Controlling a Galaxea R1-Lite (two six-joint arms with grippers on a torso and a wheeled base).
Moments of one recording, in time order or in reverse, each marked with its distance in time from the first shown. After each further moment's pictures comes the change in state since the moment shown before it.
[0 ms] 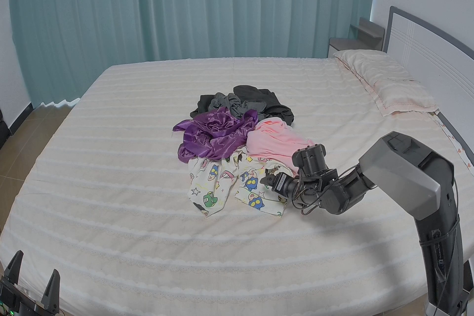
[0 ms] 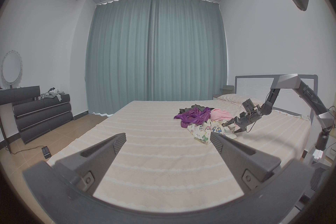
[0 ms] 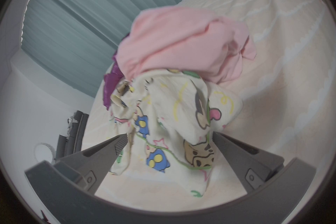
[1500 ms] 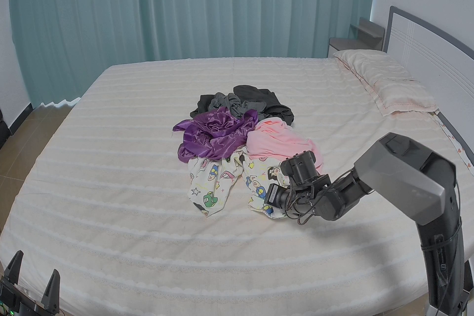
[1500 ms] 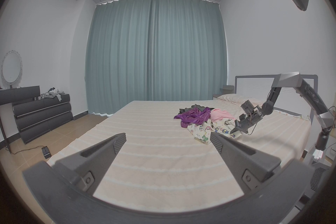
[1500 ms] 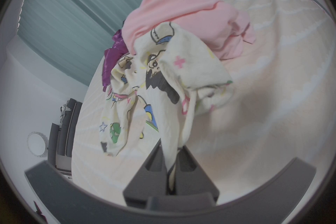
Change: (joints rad) left arm 0.000 0.000 0.000 0.000 0.000 0.000; right arm 0.061 -0.111 0.123 0.066 -0.004 -0.004
